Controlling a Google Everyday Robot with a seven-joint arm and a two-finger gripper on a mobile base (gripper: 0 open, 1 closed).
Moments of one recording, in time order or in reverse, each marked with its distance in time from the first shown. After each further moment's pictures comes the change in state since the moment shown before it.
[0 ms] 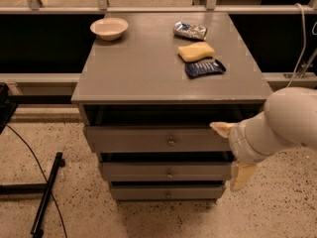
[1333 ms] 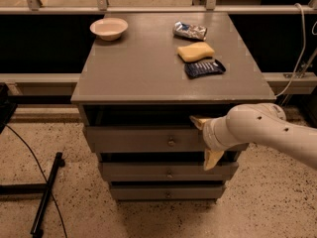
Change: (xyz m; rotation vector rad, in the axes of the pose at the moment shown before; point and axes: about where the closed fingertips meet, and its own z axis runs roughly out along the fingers) arm 0.012 -0.076 0.123 0.155 -0.030 -0.093
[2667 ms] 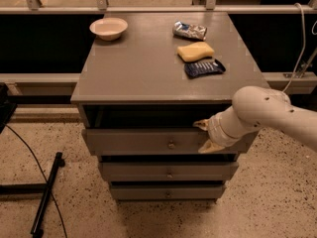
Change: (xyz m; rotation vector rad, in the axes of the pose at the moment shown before) arm 0.007 0.010 -0.006 -0.170 -0.068 0.105
